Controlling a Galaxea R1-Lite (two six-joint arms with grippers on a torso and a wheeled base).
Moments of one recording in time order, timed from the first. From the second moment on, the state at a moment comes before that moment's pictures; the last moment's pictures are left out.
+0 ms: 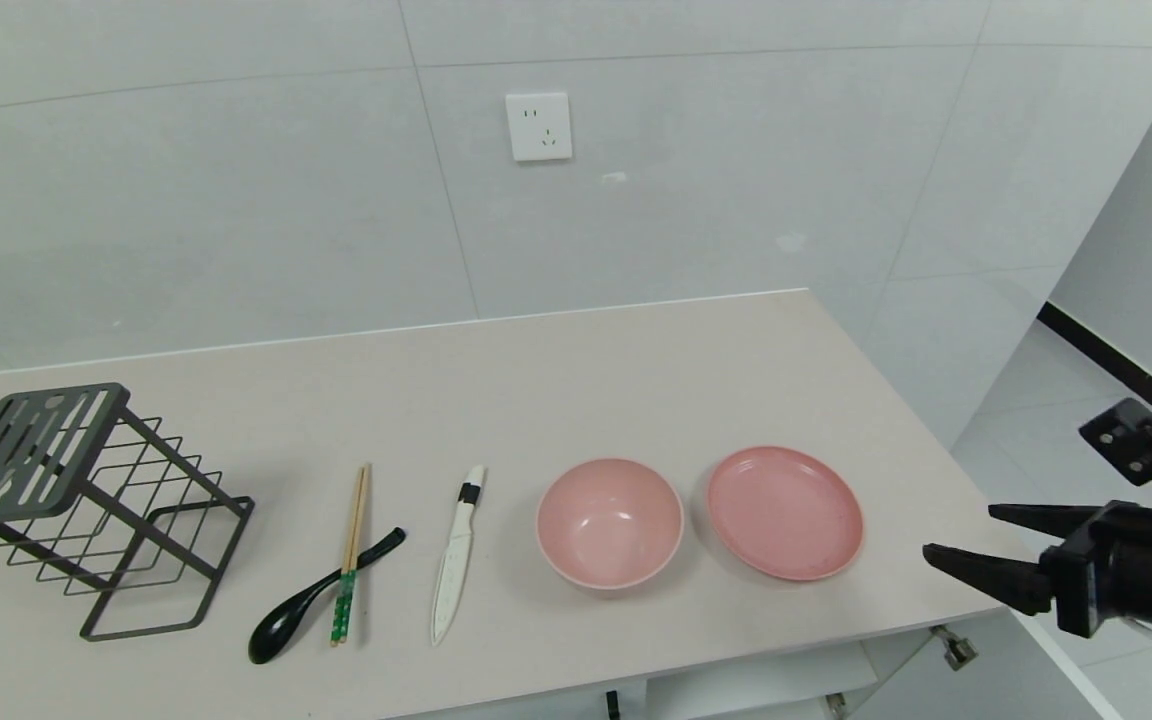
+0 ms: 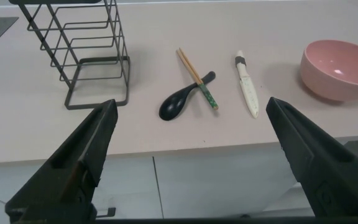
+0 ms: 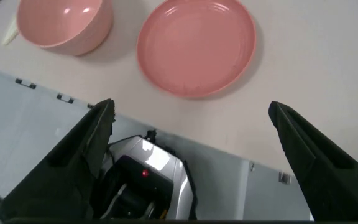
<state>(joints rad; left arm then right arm) 0.00 0.00 0.00 0.00 0.04 -0.04 0.13 1.39 -0.41 -0.51 0.40 -0.11</state>
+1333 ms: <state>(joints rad) 0.00 0.00 0.00 0.00 0.04 -0.04 0.13 2.05 -0.77 -0.76 0.37 -0.12</state>
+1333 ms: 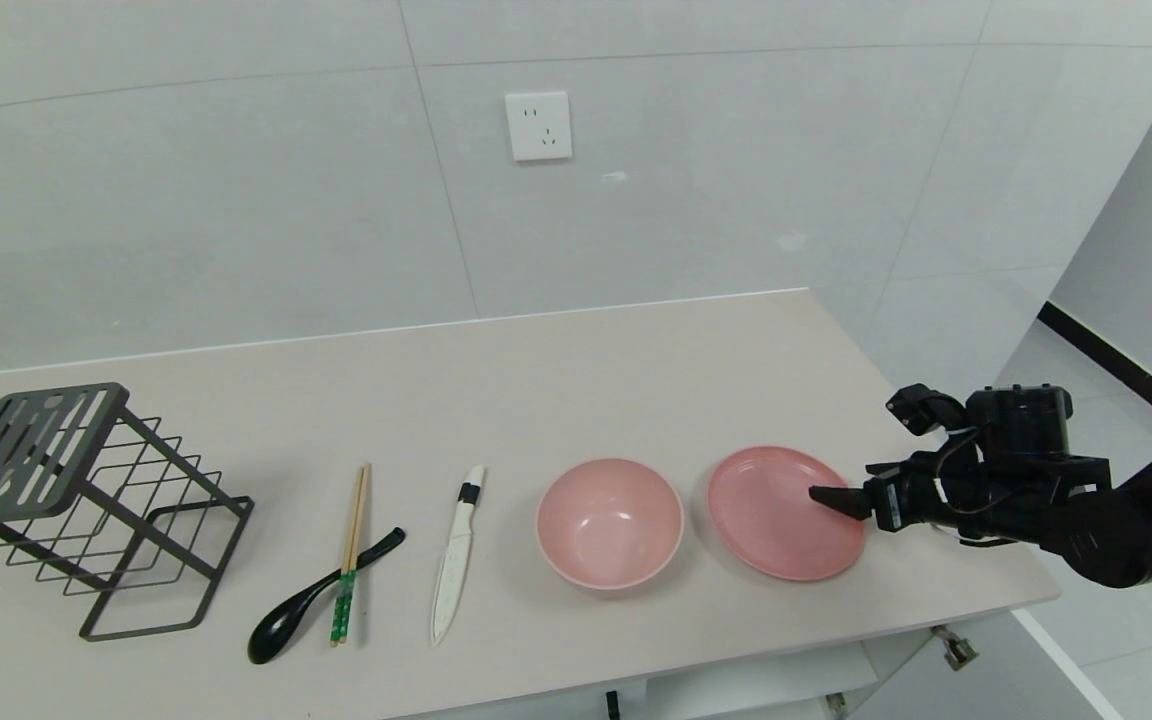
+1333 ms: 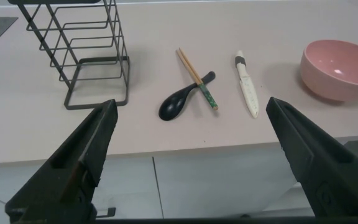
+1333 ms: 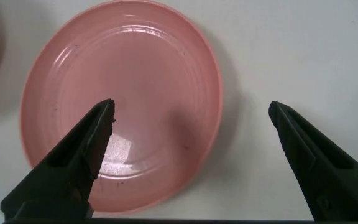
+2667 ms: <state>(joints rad) 0.00 0.00 0.00 0.00 0.04 -0.04 0.20 2.16 -0.78 -0.78 0.30 -0.12</state>
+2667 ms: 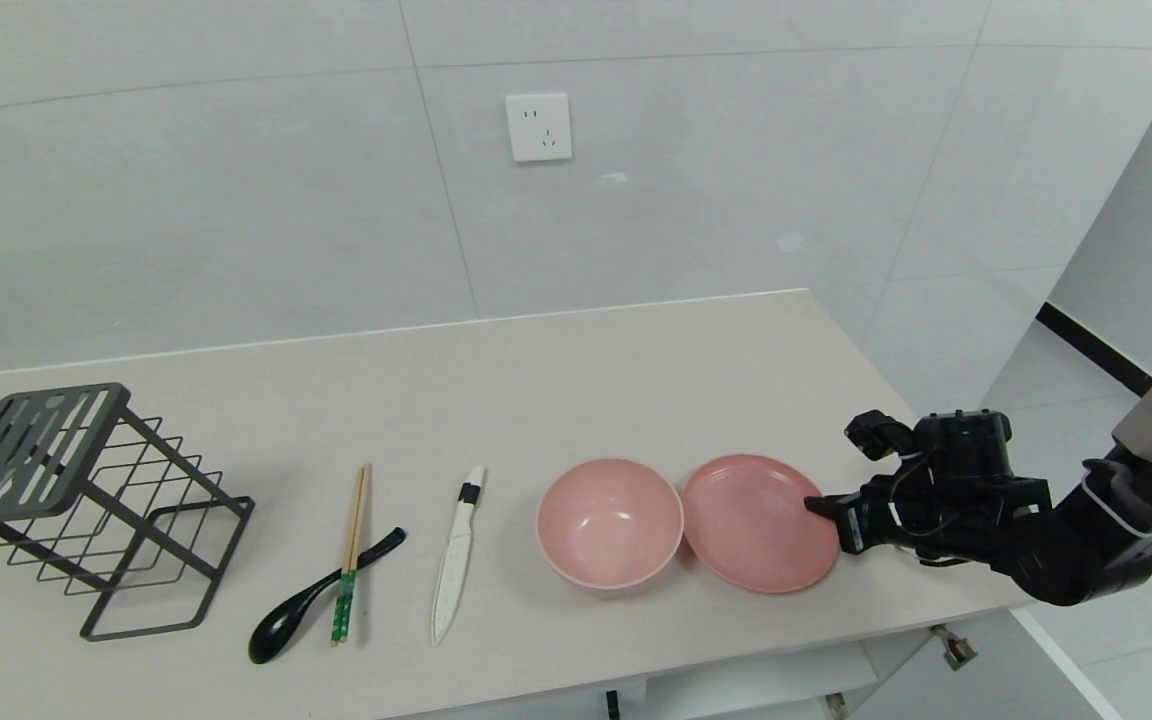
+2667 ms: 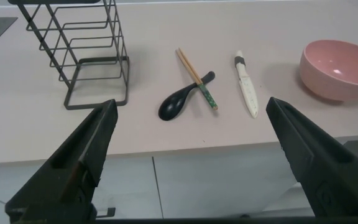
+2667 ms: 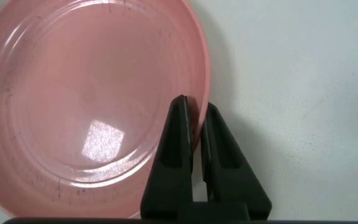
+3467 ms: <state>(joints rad) 0.00 0.00 -0.01 -0.27 -0.09 -0.03 0.20 1.86 -0.71 -0.91 0.29 -0.12</state>
